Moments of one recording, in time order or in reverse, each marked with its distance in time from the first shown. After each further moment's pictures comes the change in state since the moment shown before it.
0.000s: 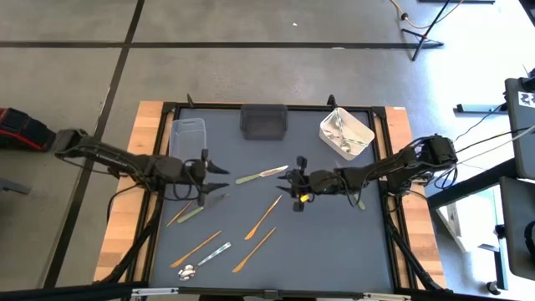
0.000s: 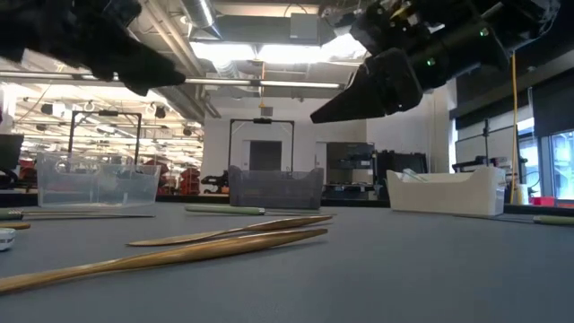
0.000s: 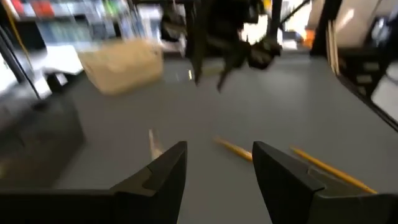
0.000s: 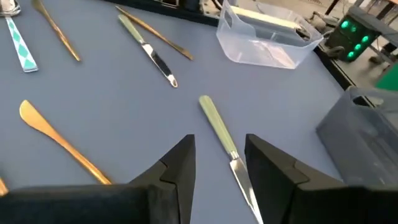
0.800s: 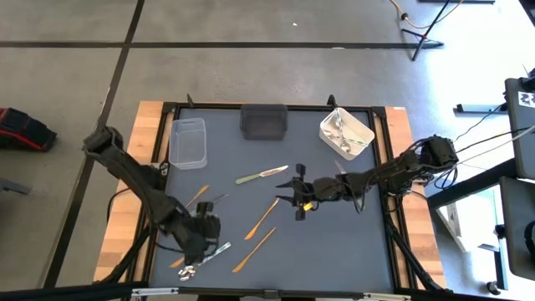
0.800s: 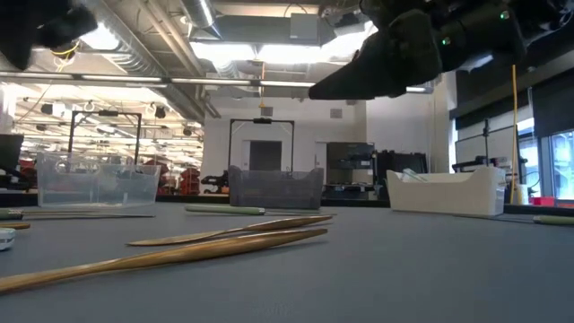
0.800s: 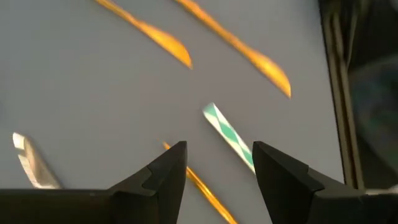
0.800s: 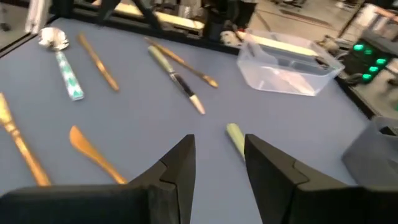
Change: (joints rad) left arm -0.523 0.683 0.721 -0.876 0.054 -0.592; right arm 0.083 0.000 0.000 0.082 0.017 0.020
